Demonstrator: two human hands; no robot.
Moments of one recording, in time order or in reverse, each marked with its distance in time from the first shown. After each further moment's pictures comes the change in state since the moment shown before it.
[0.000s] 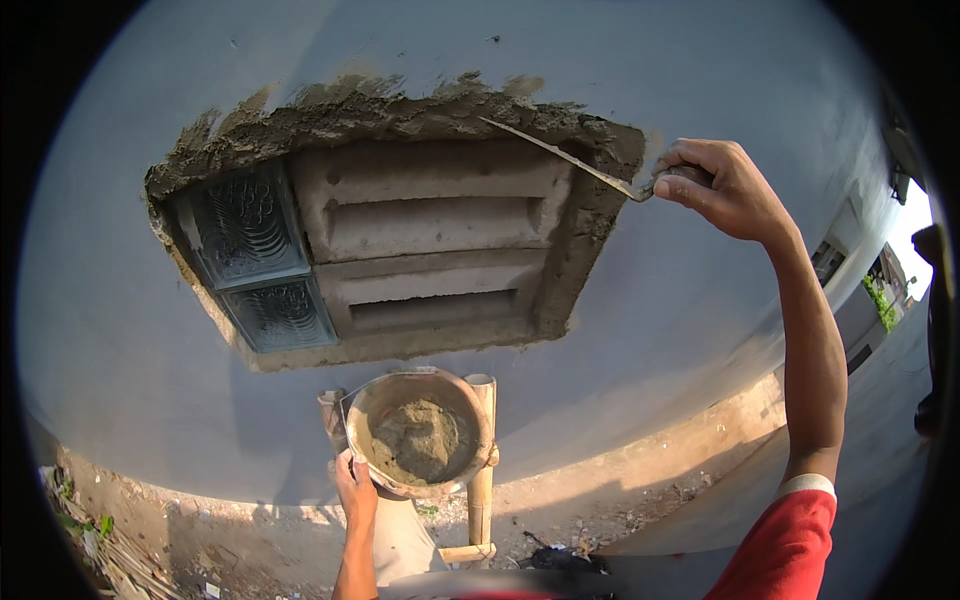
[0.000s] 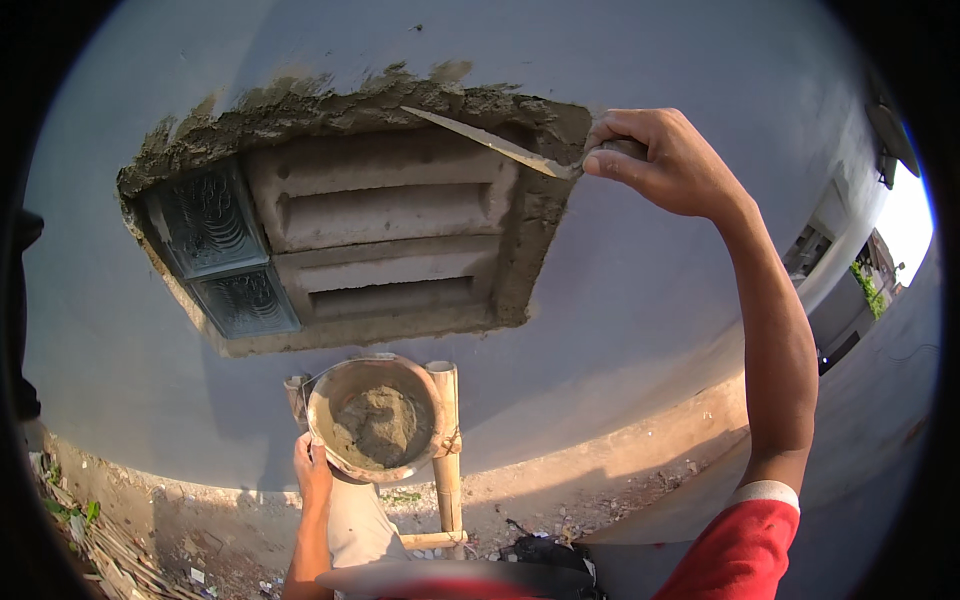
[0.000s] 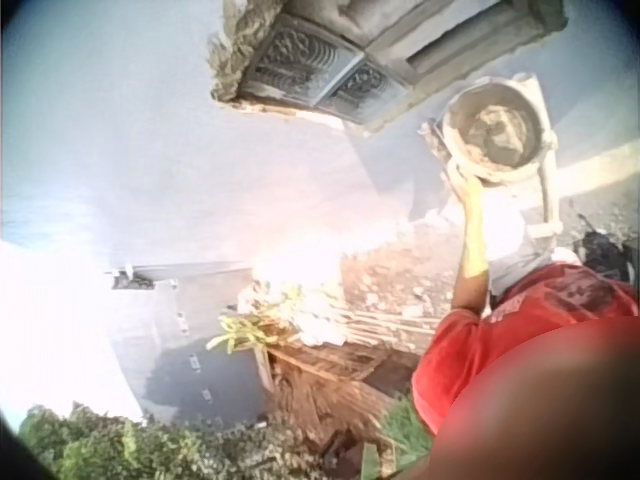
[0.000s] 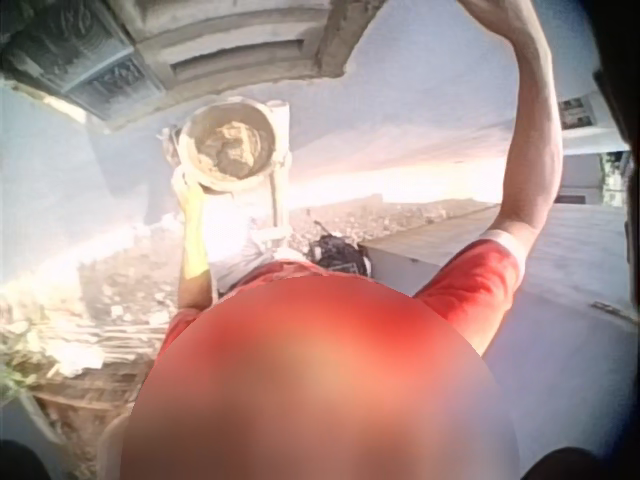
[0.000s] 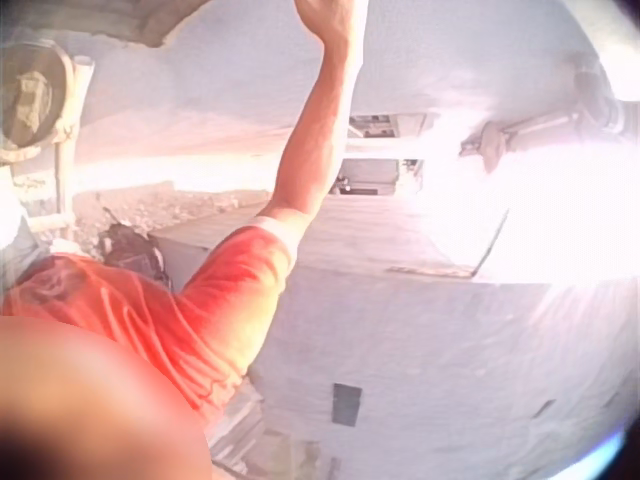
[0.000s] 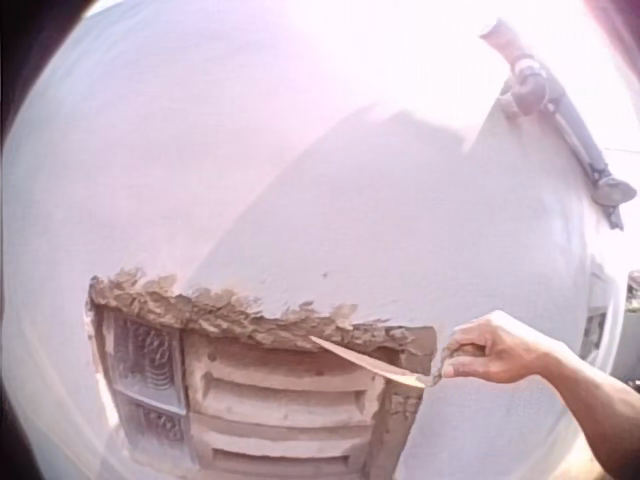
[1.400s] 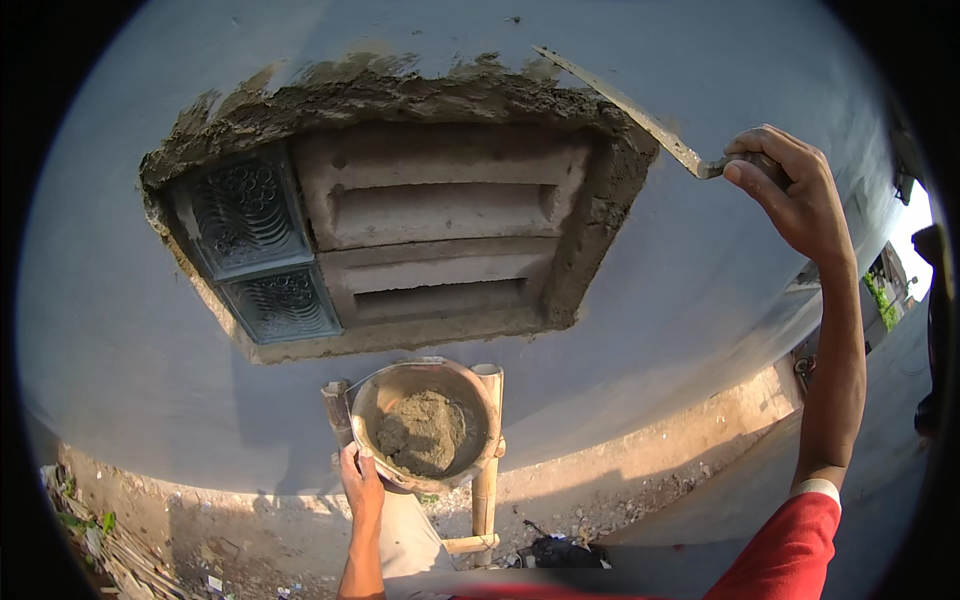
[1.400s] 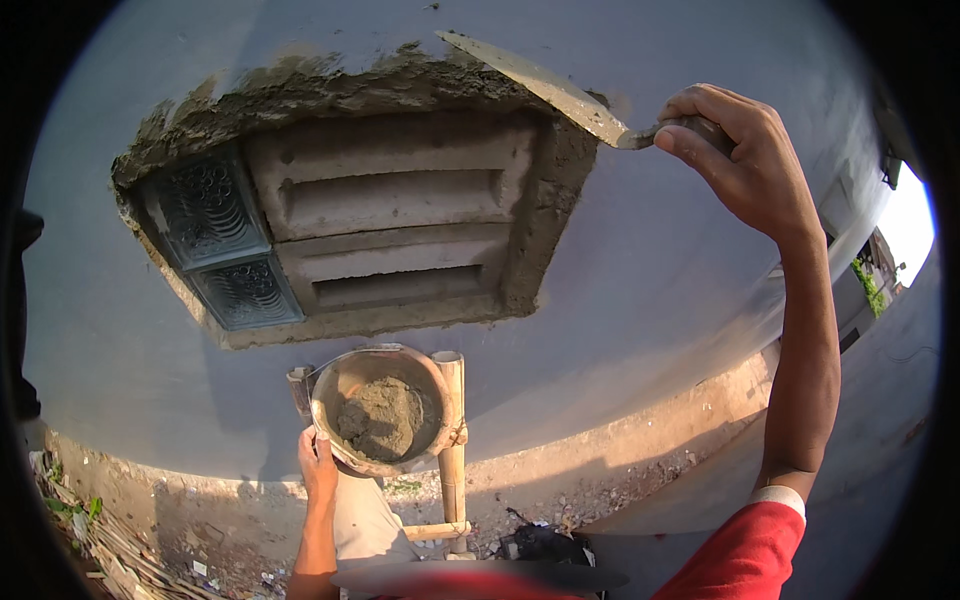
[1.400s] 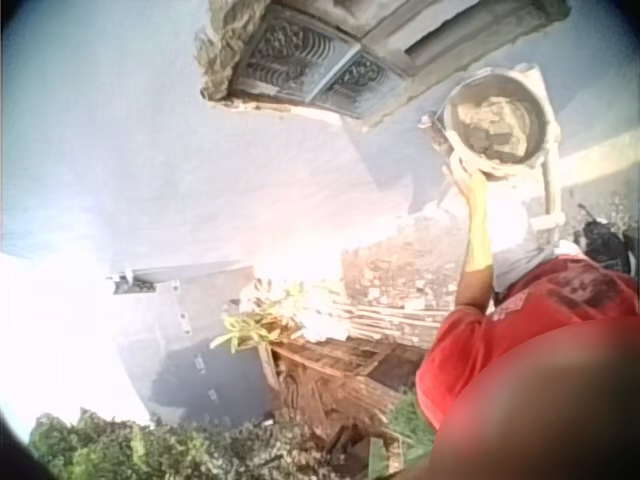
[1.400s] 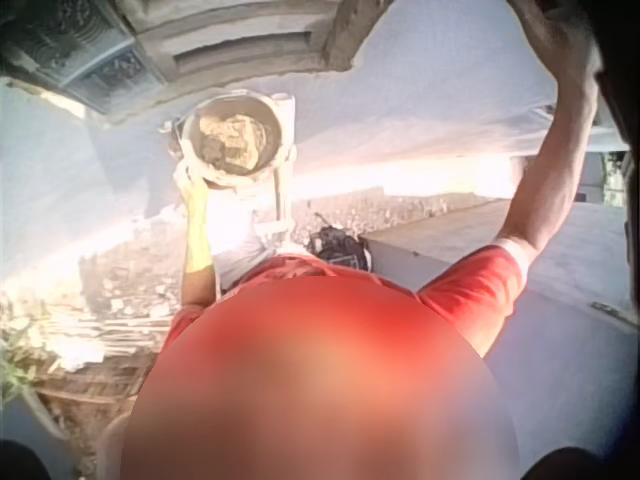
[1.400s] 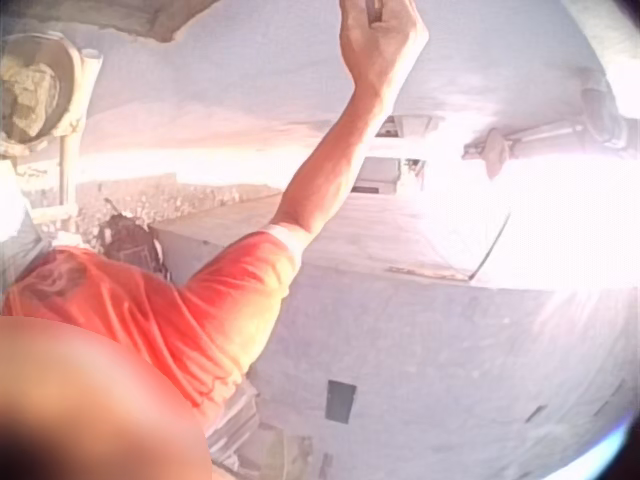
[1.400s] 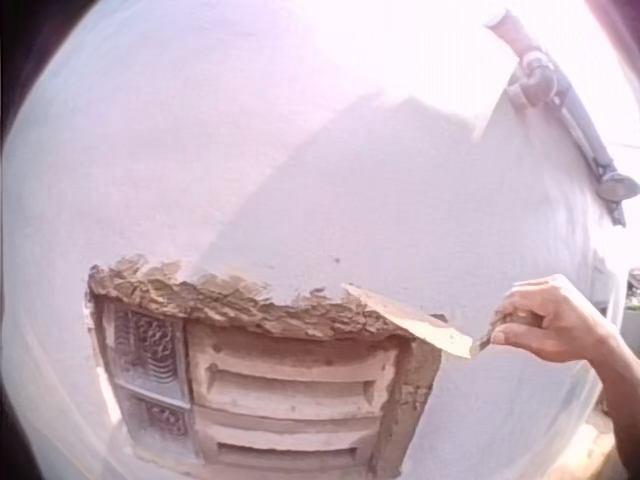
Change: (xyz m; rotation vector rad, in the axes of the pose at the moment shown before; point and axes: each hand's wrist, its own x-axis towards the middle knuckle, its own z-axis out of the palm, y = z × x) left_hand 0.000 -0.004 -0.002 -0.008 -0.008 0.039; right_hand -0.024 -0.013 -0.028 -0.196 0.242 -0.155
